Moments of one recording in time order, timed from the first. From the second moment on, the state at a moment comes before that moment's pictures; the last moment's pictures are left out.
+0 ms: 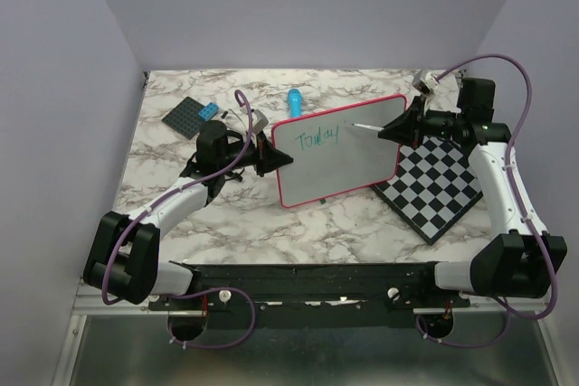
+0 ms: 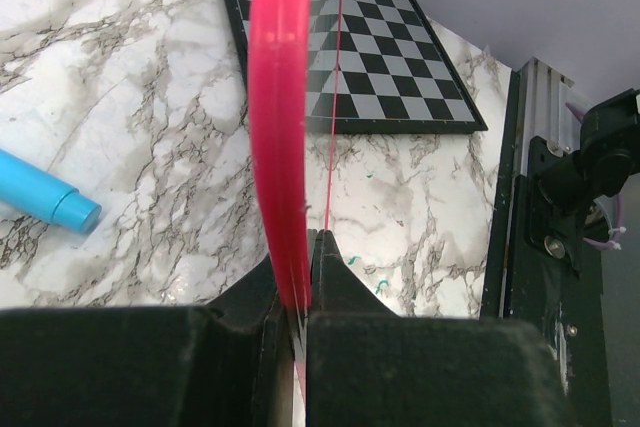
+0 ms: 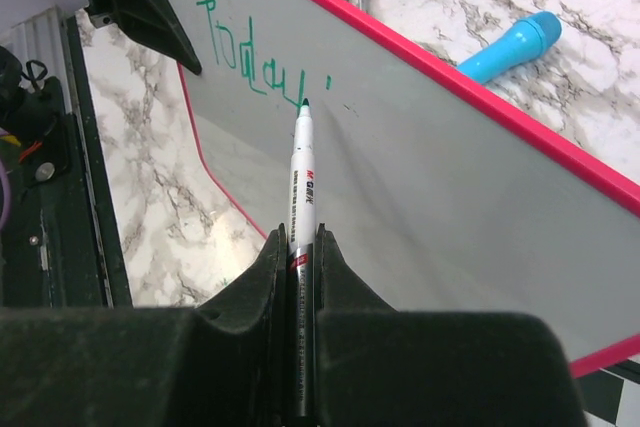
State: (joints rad) left arm -0.36 1.34 0.71 0.46 0.86 -0.22; right arm -0.05 1.33 1.24 -0.58 -1.17 -0.46
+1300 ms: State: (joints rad) left arm -0.36 1.34 0.71 0.45 0.86 -0.21; right arm -0.08 1.40 1.20 -0.49 -1.19 -0.42
